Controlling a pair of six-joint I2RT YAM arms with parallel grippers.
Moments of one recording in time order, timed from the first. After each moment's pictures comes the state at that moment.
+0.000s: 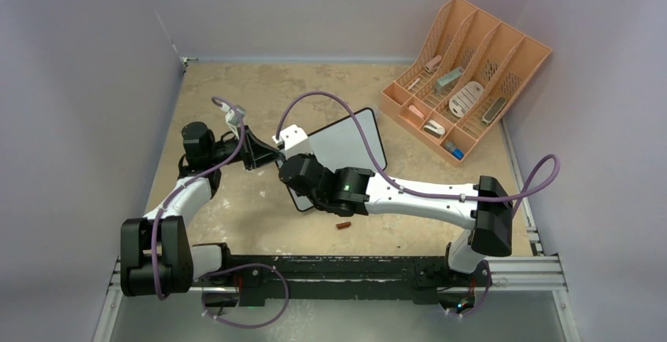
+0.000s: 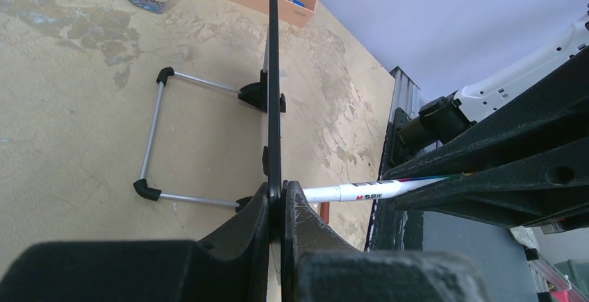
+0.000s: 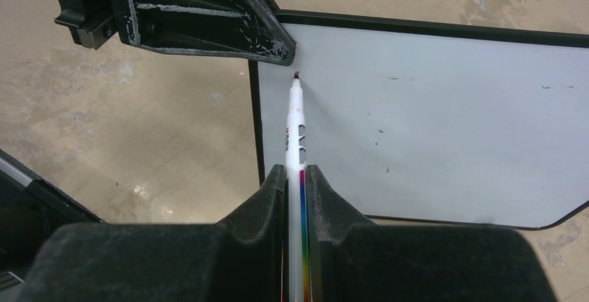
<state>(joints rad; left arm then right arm) 0.07 1.23 0.52 0.48 1.27 -0.41 1.29 1.65 1.42 -0.44 0.61 0.40</state>
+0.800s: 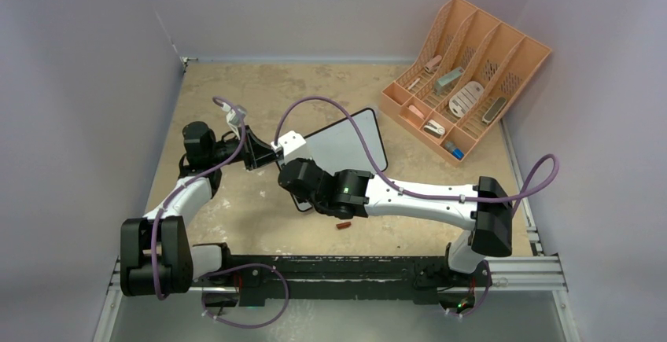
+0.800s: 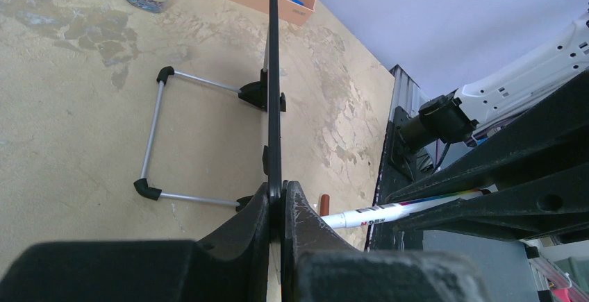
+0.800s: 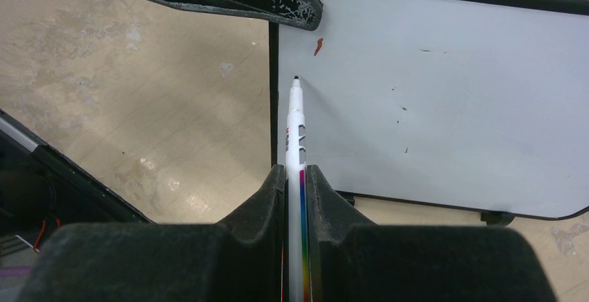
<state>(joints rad) 0.07 1.23 0.53 0.48 1.27 -0.41 1.31 1.65 1.42 -0.50 0.55 0.43</state>
